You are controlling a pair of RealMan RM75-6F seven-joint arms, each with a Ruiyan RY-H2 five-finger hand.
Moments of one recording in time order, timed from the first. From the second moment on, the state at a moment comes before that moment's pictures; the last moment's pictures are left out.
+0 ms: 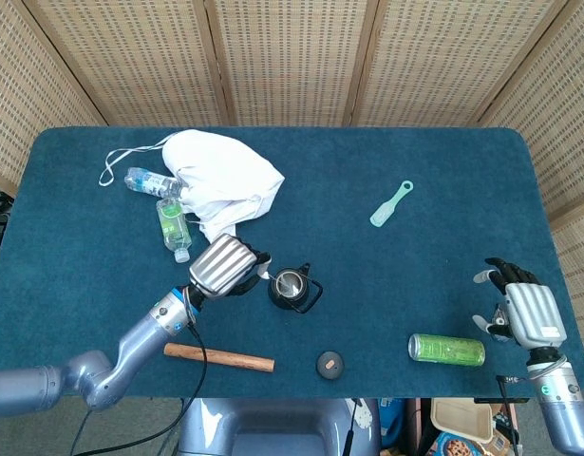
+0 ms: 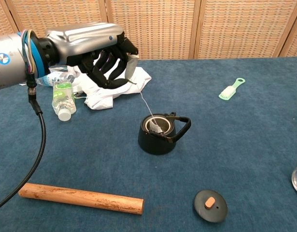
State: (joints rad) left arm -0.87 -1.42 -0.16 -1.70 1.31 1.01 0.36; right arm 0.23 -1.09 0.11 -1.70 -1.35 1.31 -0.05
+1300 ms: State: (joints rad) left arm -0.62 -1.30 0.05 -1.88 1.32 1.20 0.66; right arm 0.23 -1.09 0.13 -1.72 -1.33 1.31 -0.08
